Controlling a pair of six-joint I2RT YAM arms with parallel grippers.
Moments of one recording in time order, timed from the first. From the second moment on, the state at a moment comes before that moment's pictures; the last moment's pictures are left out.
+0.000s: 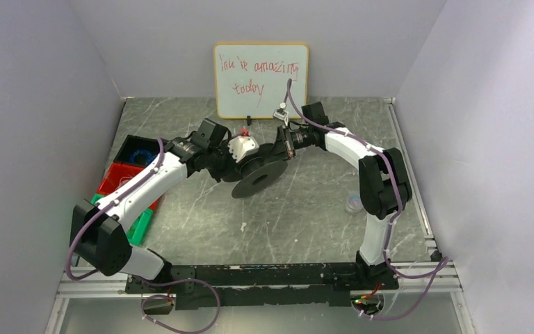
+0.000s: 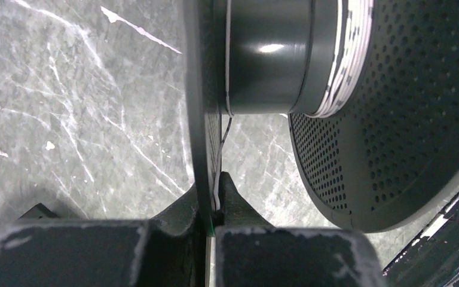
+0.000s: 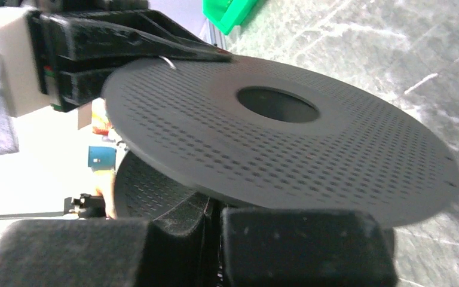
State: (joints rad) left arm -0.56 1.43 1.23 -0.74 0.18 0.45; right arm 0.36 1.91 1.38 -0.29 -1.29 0.33
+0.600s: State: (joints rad) left arm -0.59 1.53 1.26 -0.78 0.21 0.42; right arm 0.40 1.93 1.60 -0.69 -1.33 -0.03
